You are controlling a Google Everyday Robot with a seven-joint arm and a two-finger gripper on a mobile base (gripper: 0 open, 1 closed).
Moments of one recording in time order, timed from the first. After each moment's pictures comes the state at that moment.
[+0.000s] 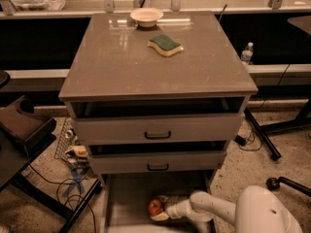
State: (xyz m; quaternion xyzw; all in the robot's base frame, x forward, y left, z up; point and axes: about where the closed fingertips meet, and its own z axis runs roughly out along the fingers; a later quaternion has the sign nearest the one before) arm 0.510 -0.003 0.132 -0.52 0.72 0.30 0.35
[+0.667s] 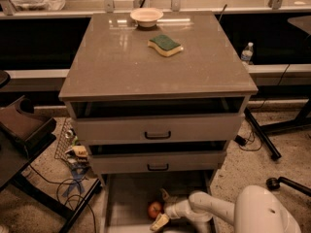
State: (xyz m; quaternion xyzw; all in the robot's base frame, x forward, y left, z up) arm 0.508 0.001 0.131 -0.52 0.72 0.31 0.35
